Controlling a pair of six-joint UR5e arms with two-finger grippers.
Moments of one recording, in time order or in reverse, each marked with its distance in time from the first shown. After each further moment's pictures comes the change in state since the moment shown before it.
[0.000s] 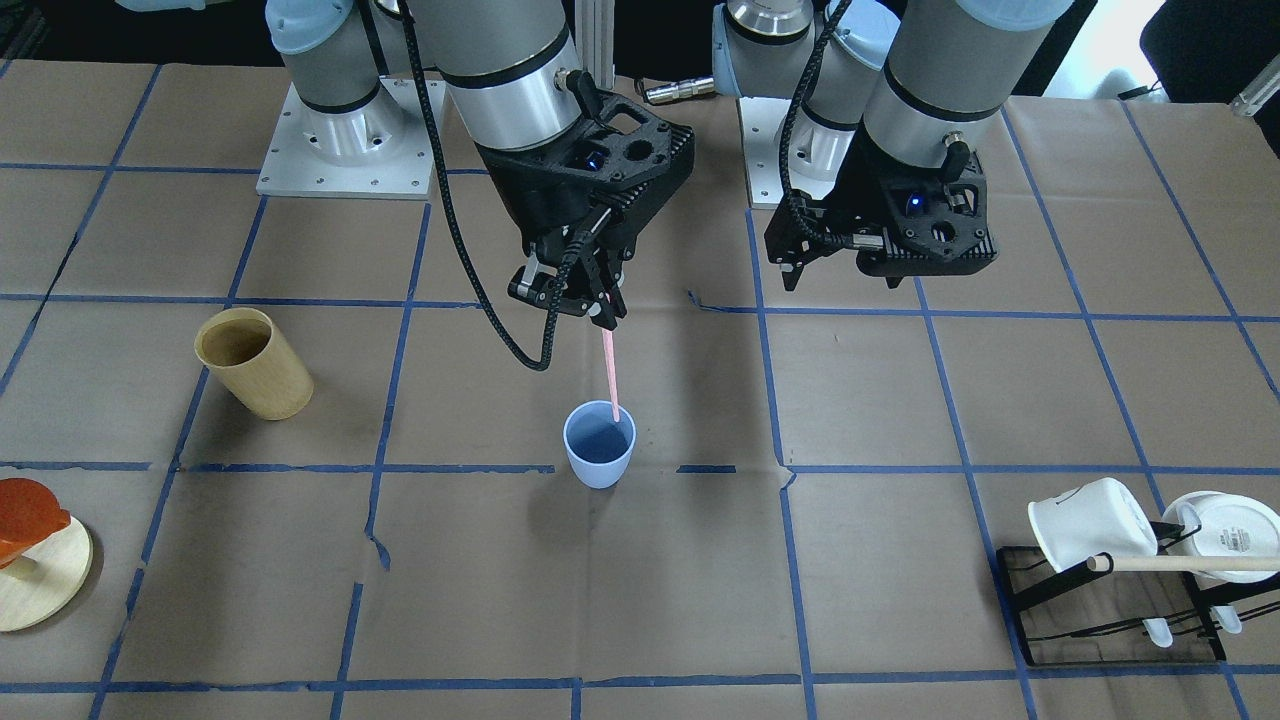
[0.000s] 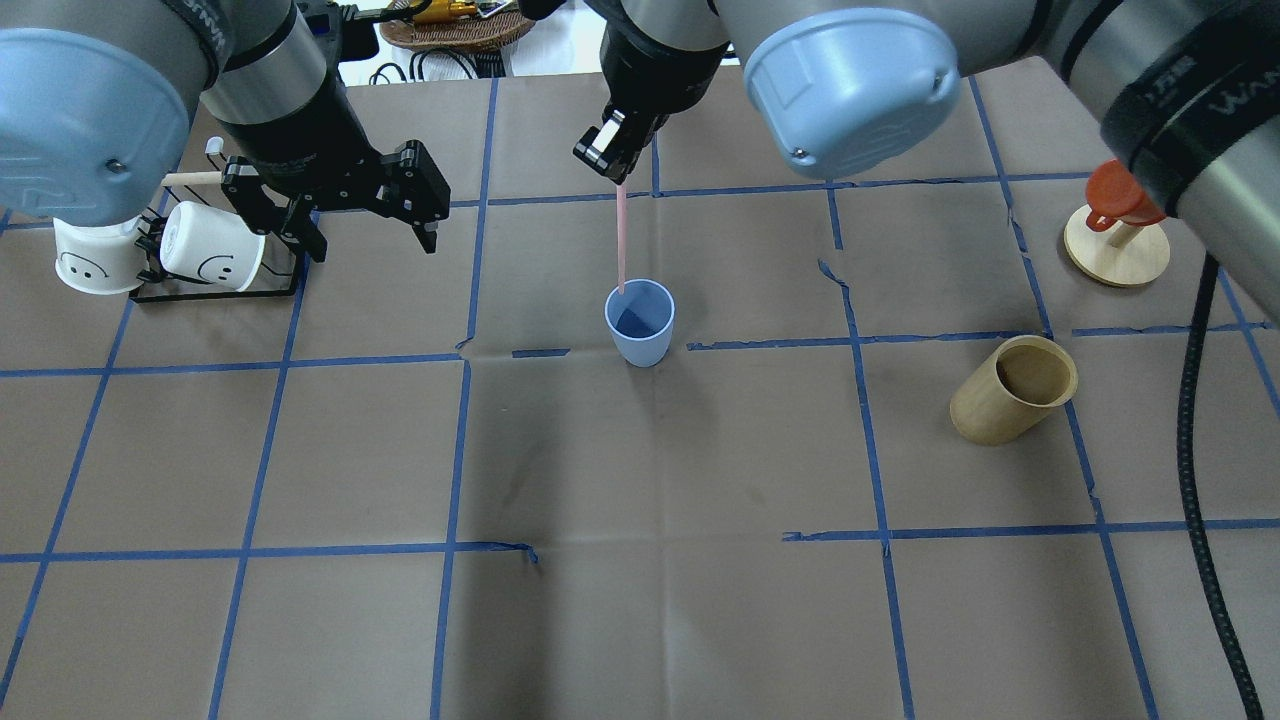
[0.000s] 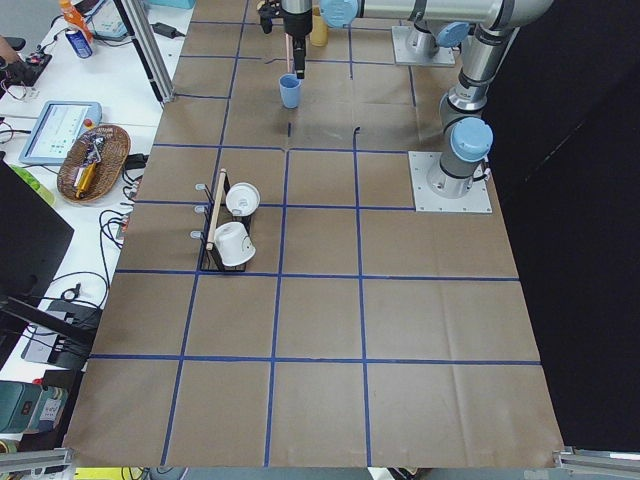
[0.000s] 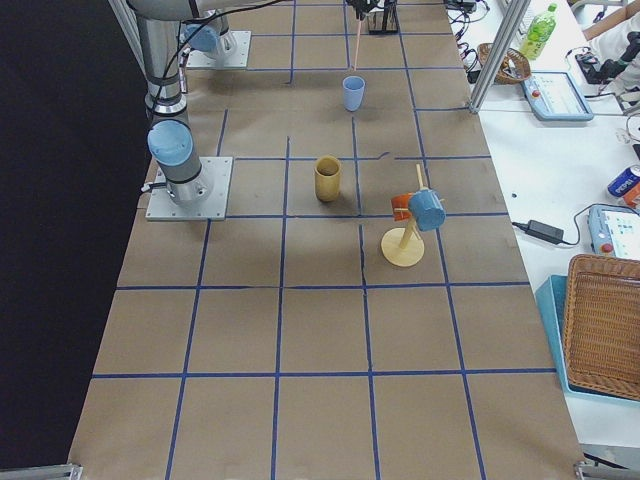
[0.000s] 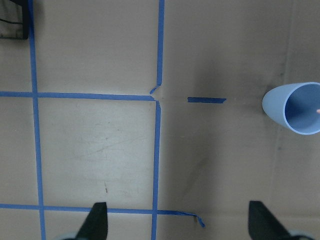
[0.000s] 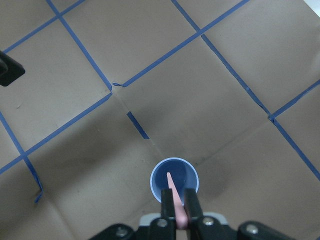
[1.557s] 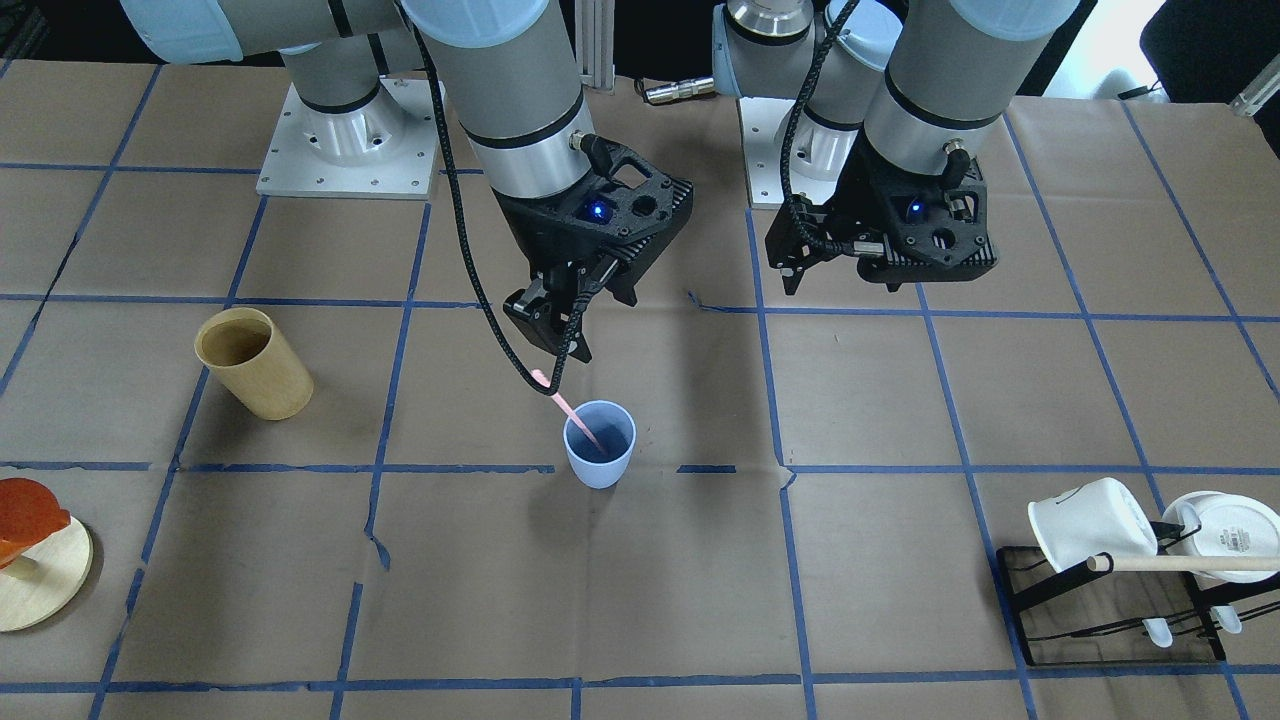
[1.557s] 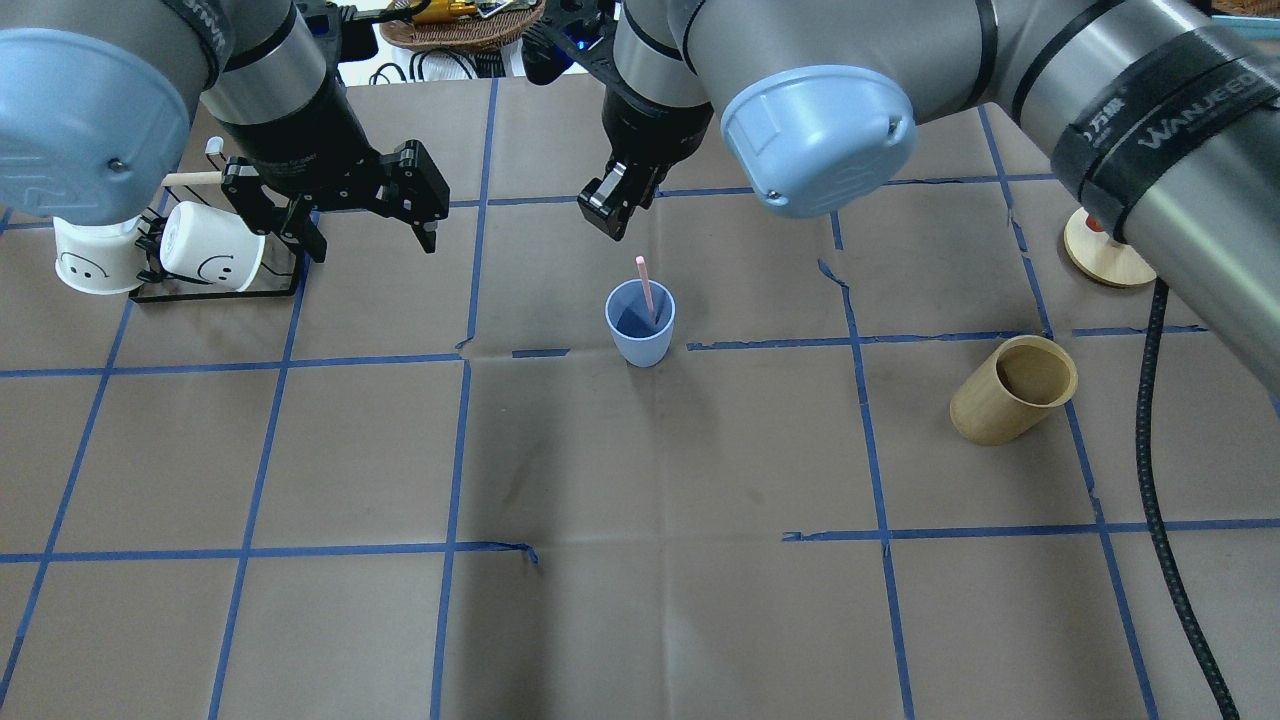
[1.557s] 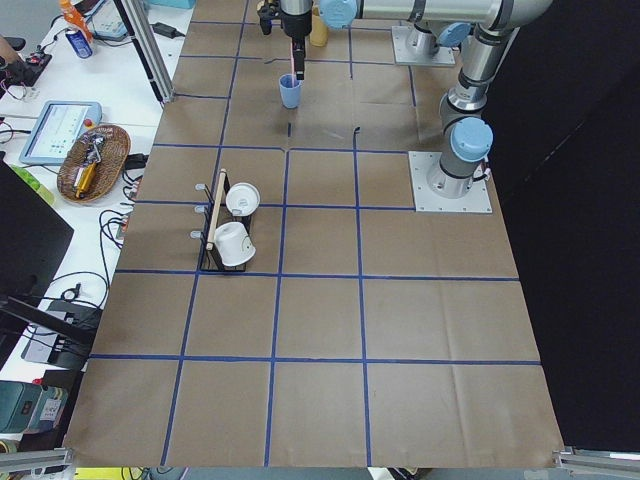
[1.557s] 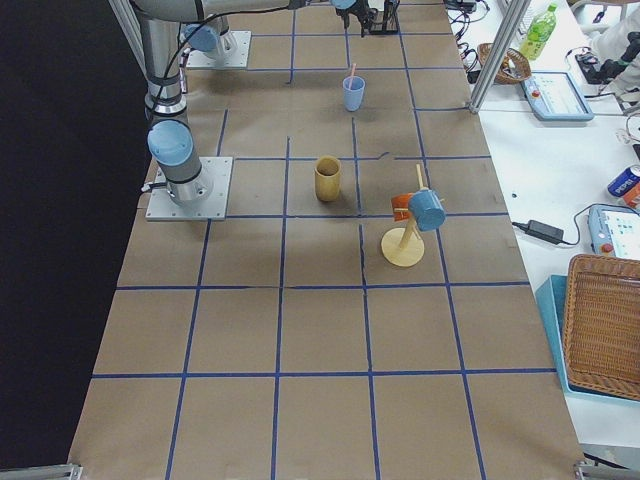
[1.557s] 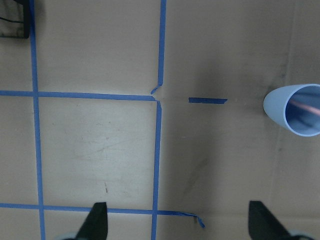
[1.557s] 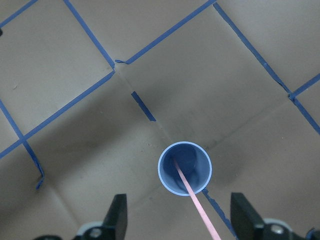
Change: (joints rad) left arm 0.001 -0.007 0.000 0.002 0.000 -0.001; right arm 0.007 0.015 0.043 0.009 -0.014 0.007
